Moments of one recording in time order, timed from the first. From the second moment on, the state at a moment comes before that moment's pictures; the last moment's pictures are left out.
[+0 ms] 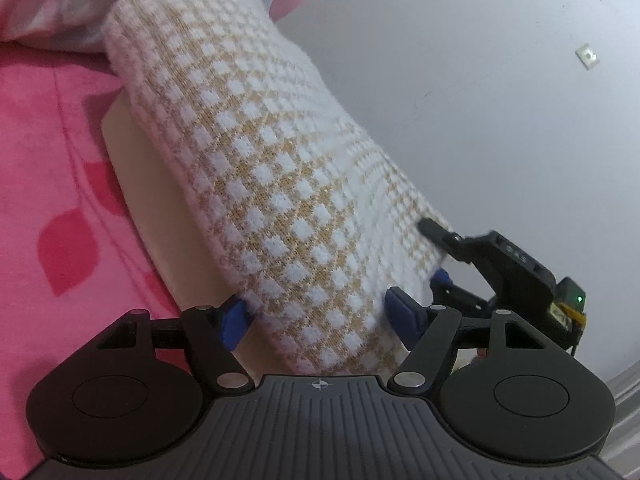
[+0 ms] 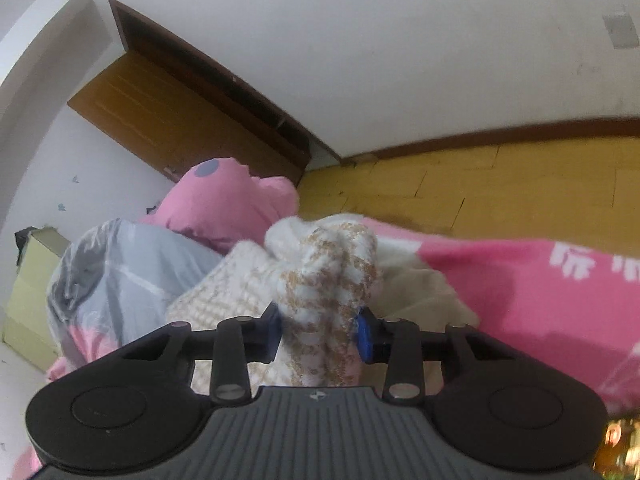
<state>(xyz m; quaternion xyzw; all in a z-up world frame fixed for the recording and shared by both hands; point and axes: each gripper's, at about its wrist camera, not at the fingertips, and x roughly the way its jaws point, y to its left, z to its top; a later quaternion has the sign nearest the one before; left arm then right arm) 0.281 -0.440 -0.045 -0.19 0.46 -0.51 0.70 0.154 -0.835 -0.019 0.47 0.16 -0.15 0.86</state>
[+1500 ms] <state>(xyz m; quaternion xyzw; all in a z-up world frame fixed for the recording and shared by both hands) 0.297 -0.390 0.061 -0.01 0.33 -0.39 0.86 0.031 -0.663 0.004 0.22 0.21 -0.18 0.94</state>
